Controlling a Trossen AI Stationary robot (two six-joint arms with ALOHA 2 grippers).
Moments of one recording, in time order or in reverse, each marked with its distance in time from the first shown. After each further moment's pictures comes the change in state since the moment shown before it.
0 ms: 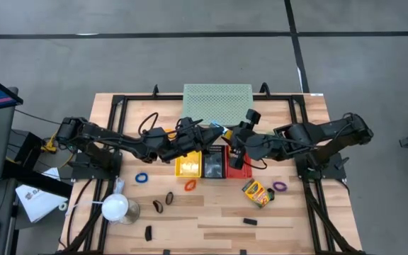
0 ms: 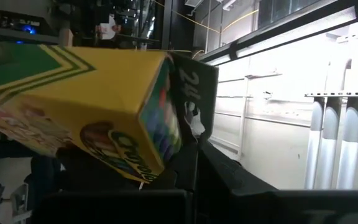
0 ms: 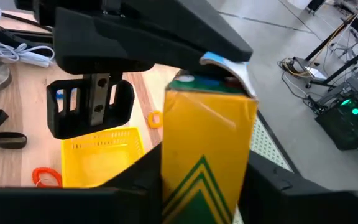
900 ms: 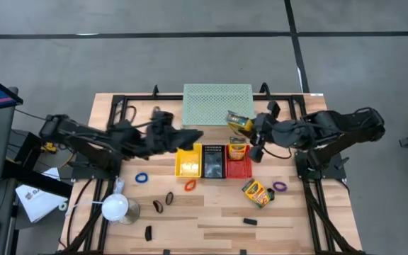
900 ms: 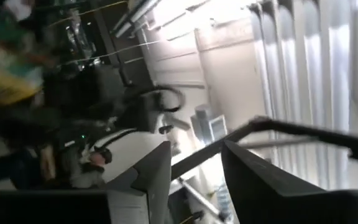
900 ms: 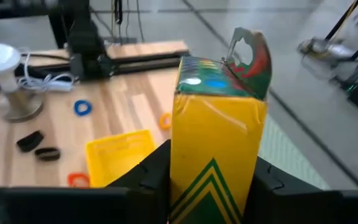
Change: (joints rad) left arm -0.072 -0.217 0.000 -0.005 0.209 0.437; right arm 0.002 -0.164 0.000 -0.127 -0.062 0.177
